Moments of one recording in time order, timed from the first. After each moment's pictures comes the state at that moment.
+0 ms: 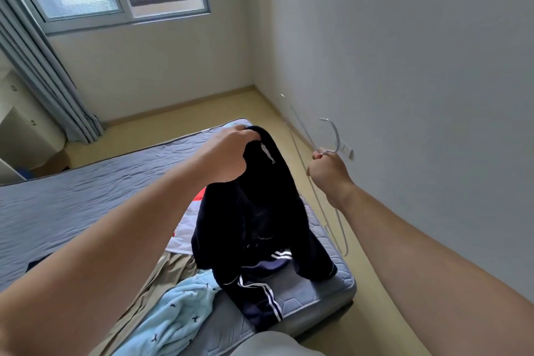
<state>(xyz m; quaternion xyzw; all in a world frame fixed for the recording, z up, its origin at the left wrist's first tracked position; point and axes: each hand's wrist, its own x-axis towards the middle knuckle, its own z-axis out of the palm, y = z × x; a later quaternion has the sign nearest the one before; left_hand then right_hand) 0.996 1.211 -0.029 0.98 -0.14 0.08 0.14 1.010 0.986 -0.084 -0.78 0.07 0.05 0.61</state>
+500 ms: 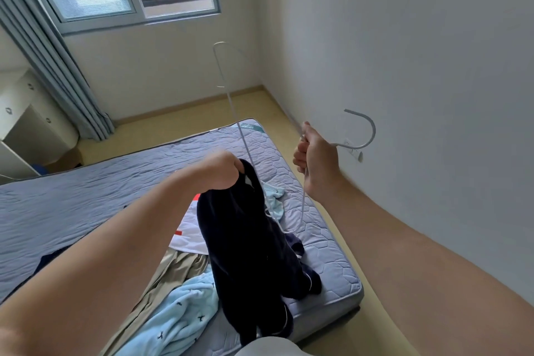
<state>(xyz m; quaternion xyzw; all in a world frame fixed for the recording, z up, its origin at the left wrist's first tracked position) 0.999 1.241 -0.058 0.97 0.07 -0.11 0.21 1.016 1.036 -0.060 -0.57 0.09 0.07 0.82</state>
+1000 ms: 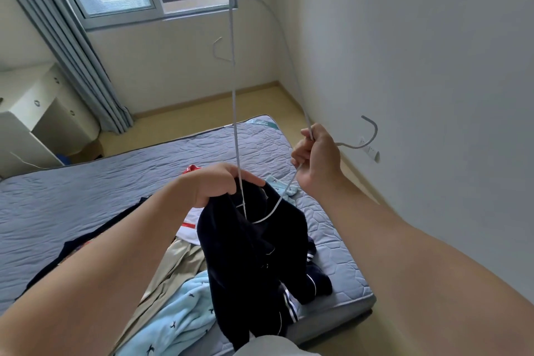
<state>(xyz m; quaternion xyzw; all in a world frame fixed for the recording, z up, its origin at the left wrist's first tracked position) 0.966 1.270 -0.059 0.82 0.11 -0.25 0.50 1.022 1.071 -0.063 -0.43 0.10 0.07 0.89</state>
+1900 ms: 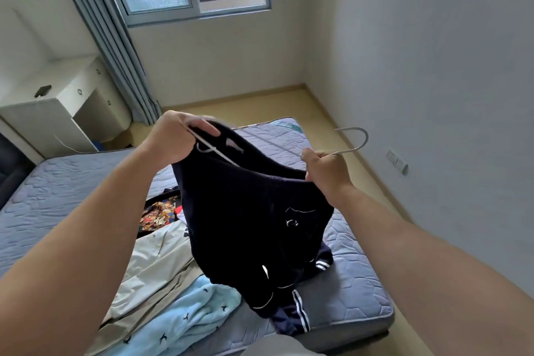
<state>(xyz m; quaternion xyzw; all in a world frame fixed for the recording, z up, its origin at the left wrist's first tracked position) 0.950 1.364 0.010 0.90 0.12 0.13 0.39 1.043 1.095 -0.100 -0.79 -0.02 0.04 0.61</state>
